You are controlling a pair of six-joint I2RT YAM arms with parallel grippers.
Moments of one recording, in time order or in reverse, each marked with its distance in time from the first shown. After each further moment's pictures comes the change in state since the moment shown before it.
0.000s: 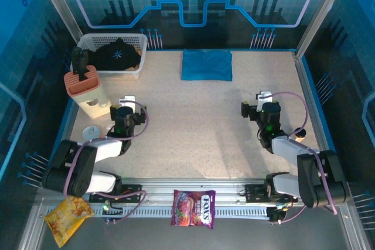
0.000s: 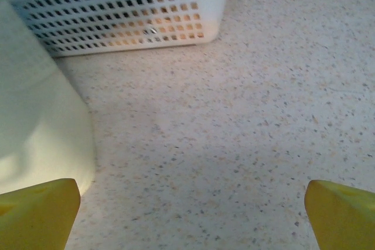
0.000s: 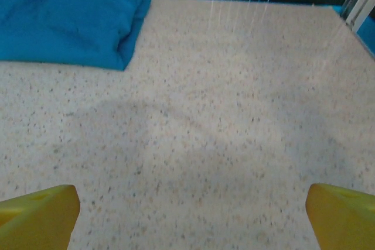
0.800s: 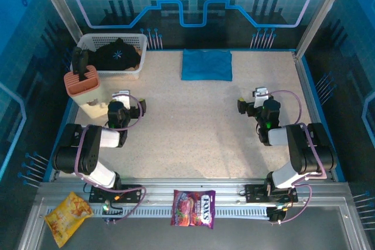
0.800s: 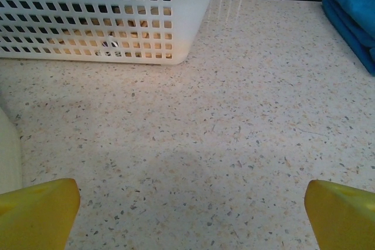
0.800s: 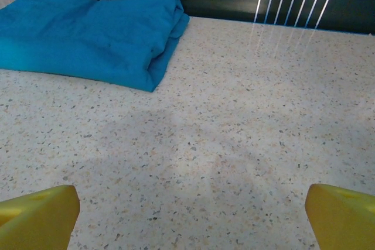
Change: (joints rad) left arm 0.175 0.174 0.057 0.184 0.328 -0.093; right arm -0.072 0.289 0.037 0.305 -0.216 -0.064
